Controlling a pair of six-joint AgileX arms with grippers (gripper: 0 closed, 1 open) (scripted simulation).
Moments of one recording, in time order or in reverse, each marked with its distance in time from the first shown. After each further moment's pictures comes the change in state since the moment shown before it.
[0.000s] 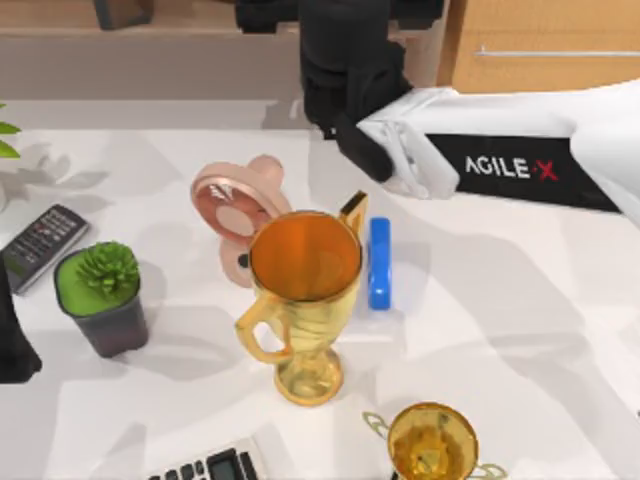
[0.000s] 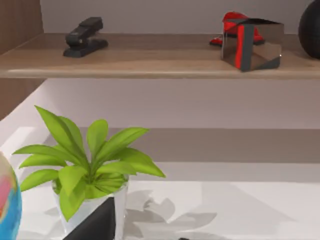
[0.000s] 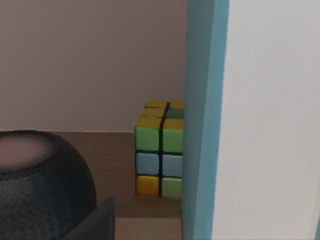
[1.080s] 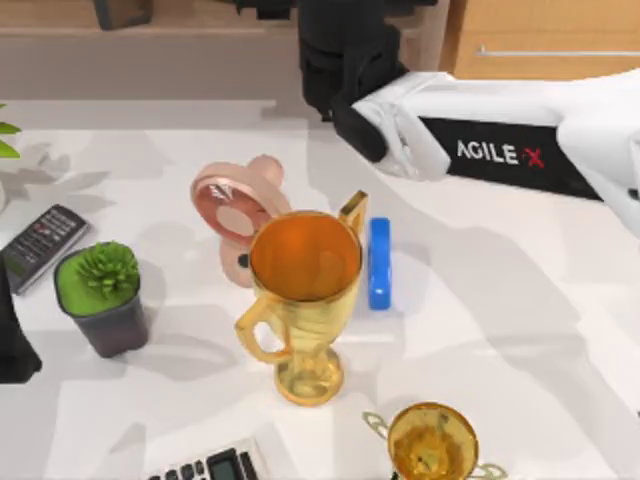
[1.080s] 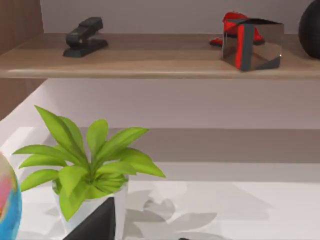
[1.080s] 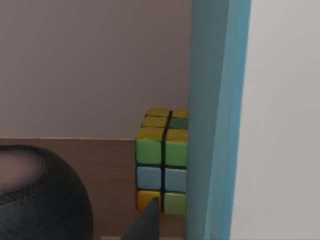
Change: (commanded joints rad) left arm 0.000 0.000 0.000 0.000 0.000 0.000; right arm -0.026 0.058 0.103 -0.044 -0.025 -0.001
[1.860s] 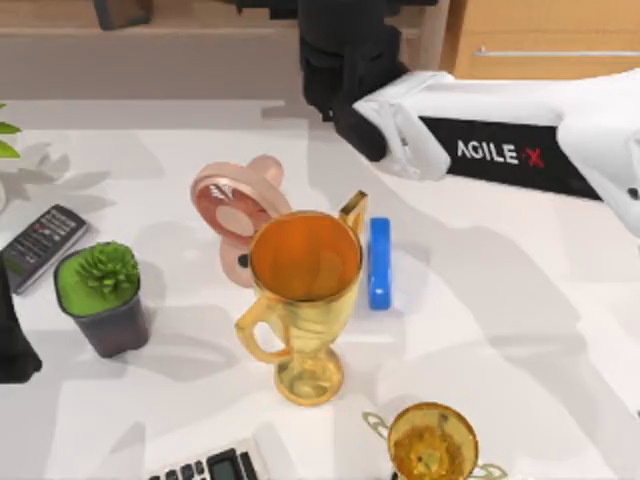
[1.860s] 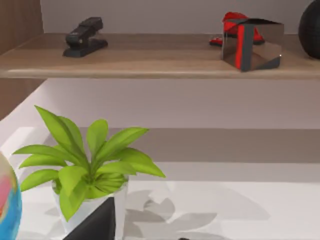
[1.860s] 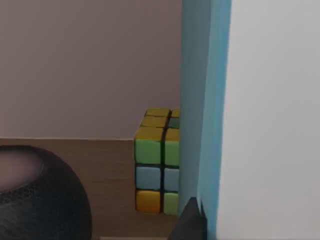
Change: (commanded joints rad) left arm 0.000 0.000 0.000 0.000 0.000 0.000; right arm 0.000 0.000 0.000 0.000 0.000 0.000
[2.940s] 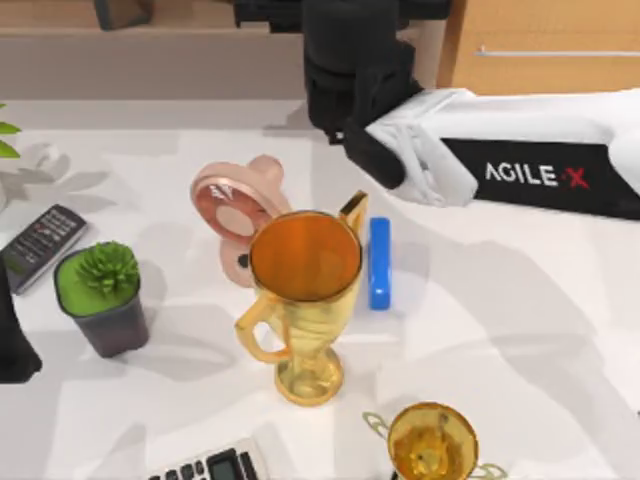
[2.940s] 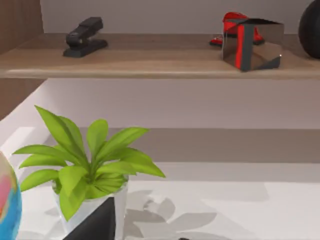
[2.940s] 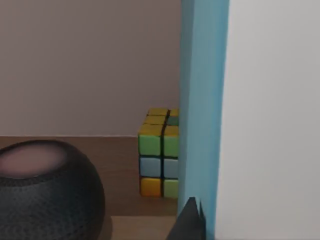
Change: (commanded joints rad) left arm 0.000 0.000 0.000 0.000 0.000 0.000; right arm 0.054 -0.157 -0.189 0.030 0.036 0.021
